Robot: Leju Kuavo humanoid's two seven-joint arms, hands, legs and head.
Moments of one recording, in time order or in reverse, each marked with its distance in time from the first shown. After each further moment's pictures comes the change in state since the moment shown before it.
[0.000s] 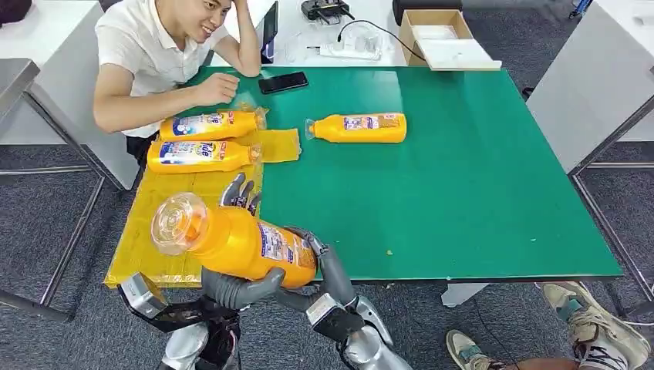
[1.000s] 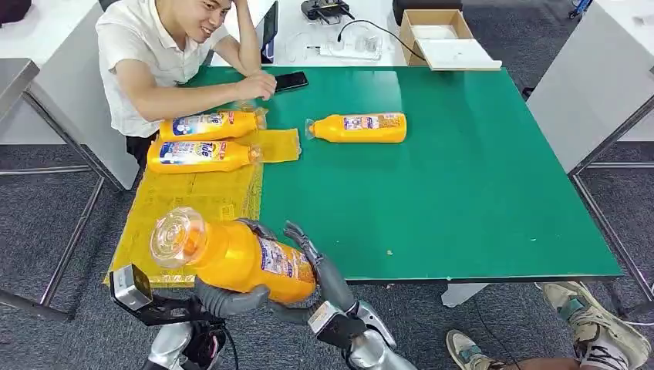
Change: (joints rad) left arm -0.003 0.056 0.041 0.029 0.132 -0.266 0.072; right arm -0.010 -0.057 0.074 0.014 -0.052 0.010 0.000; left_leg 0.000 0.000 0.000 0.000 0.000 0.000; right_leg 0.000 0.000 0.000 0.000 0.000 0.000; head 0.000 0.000
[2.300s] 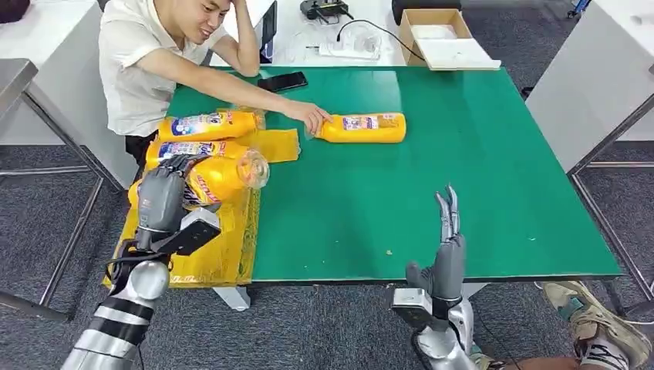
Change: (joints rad) left arm -0.326 0.176 0.124 0.225 -1.073 0.840 0.235; right arm 0.124 -0.132 -0.349 -0.304 0.120 -0.547 0.000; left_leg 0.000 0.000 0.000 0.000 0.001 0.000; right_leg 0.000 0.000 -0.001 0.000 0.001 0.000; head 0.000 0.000
